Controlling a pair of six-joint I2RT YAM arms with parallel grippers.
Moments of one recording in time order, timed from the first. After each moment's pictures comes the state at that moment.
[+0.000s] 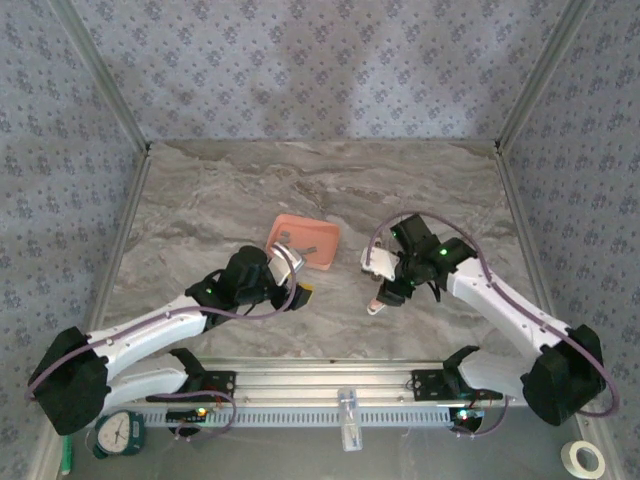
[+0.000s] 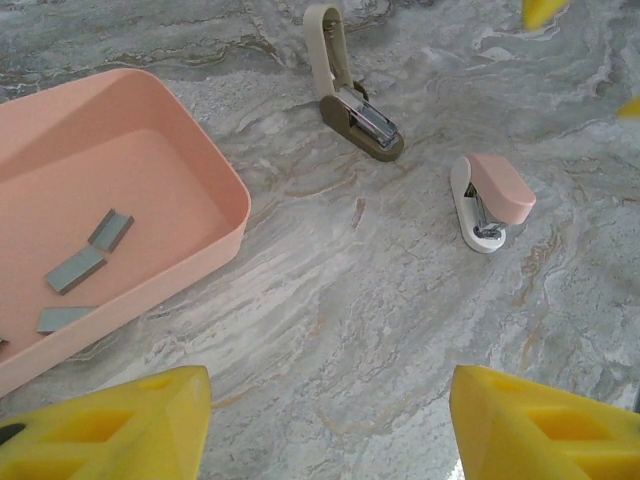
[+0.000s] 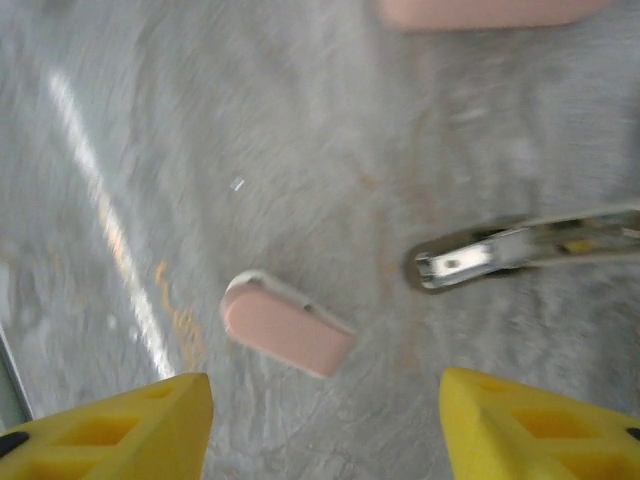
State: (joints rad) left arm -0.80 1.07 0.52 -0.03 0.22 -0.06; right arm 0.55 1.18 0.88 -0.89 -0.21 -0.79
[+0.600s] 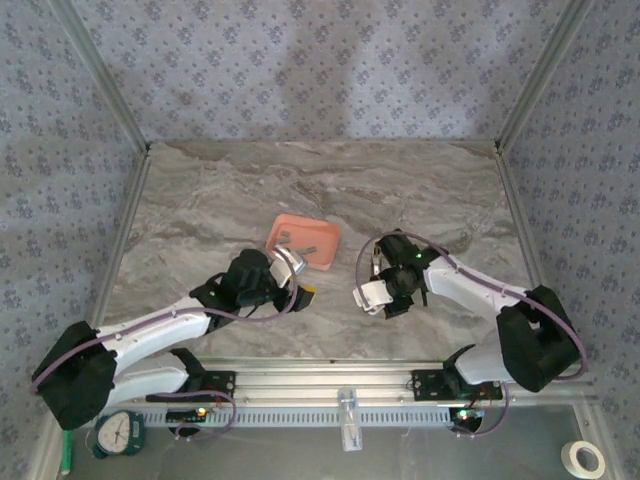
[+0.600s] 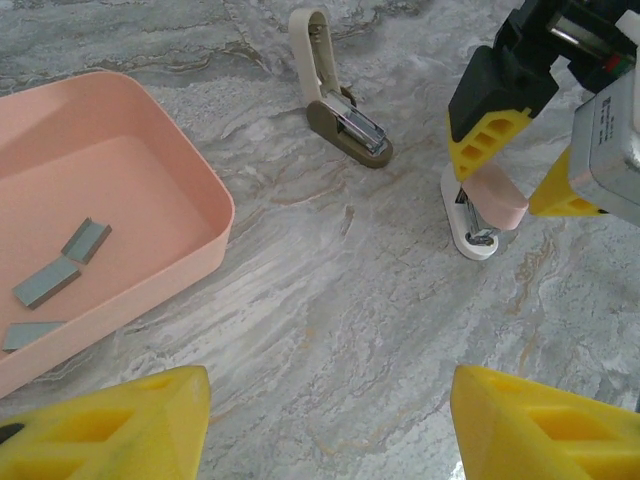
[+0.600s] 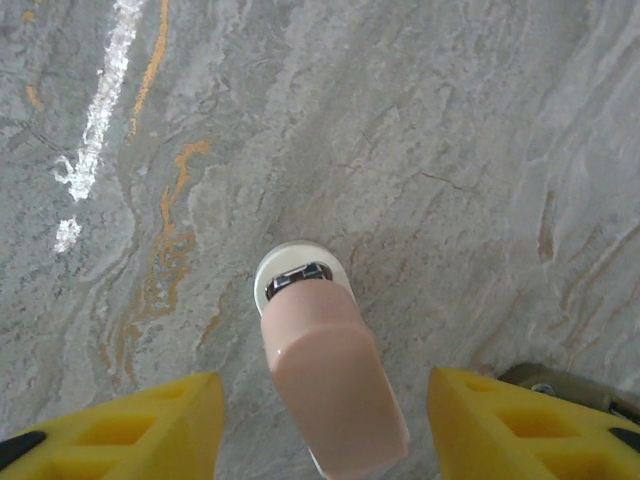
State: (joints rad) left arm -0.80 1.11 0.47 0.08 0.25 -0.07; right arm 0.57 1.36 0.76 -0.72 -0.22 -1.38
